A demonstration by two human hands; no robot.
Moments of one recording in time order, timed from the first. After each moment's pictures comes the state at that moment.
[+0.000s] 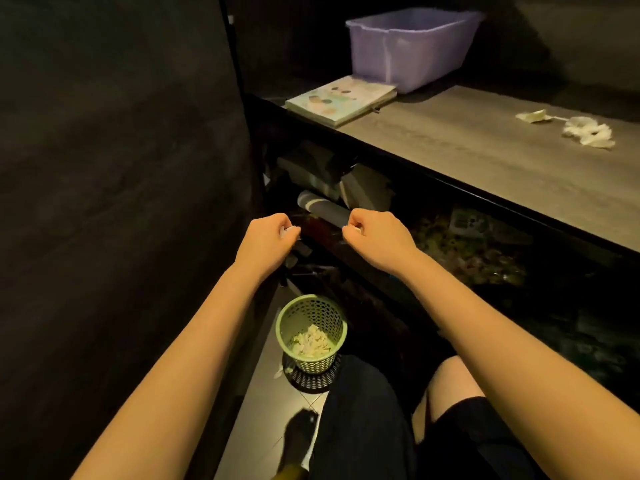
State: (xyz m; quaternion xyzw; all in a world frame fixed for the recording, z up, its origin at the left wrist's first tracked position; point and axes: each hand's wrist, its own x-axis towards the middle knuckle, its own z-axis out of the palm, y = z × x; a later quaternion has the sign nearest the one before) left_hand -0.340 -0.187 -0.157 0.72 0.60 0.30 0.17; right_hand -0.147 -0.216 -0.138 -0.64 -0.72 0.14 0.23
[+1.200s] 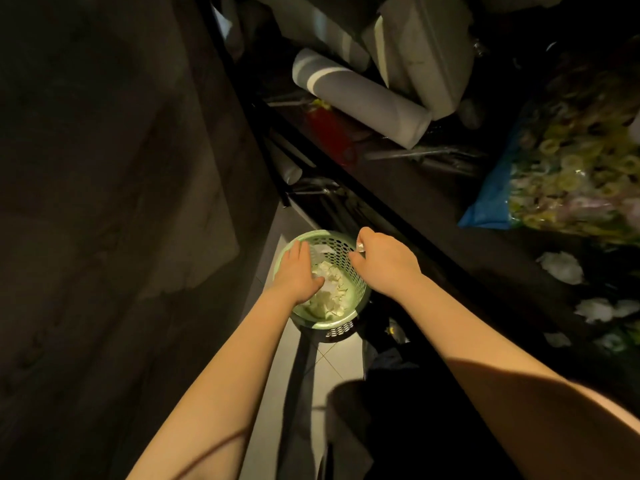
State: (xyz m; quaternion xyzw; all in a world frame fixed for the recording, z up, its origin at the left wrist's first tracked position) left_hand -0.323 -0.087 -0.478 0.69 0.64 -0.09 0.33; right_hand -0.161 -0.100 -0.421 -0.68 -0.67 0.29 0.01
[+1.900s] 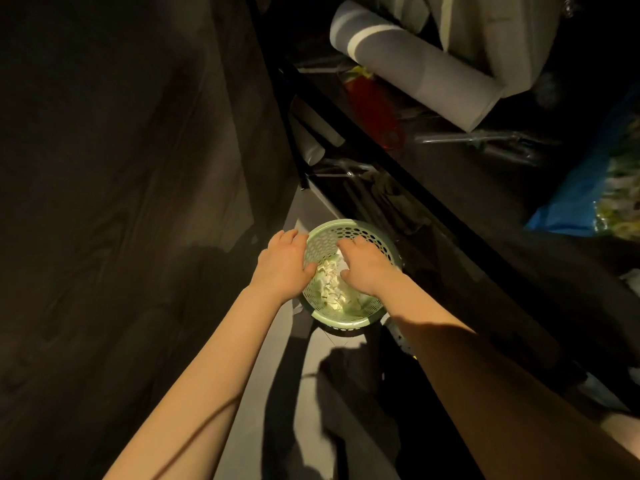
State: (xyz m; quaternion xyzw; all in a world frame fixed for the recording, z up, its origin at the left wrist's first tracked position) left_hand -0.382 -0.074 -0.477 0.72 0.64 -0.08 0.25; right_hand -0.225 -0.067 -0.513 -0.61 -0.69 0.38 -0.07
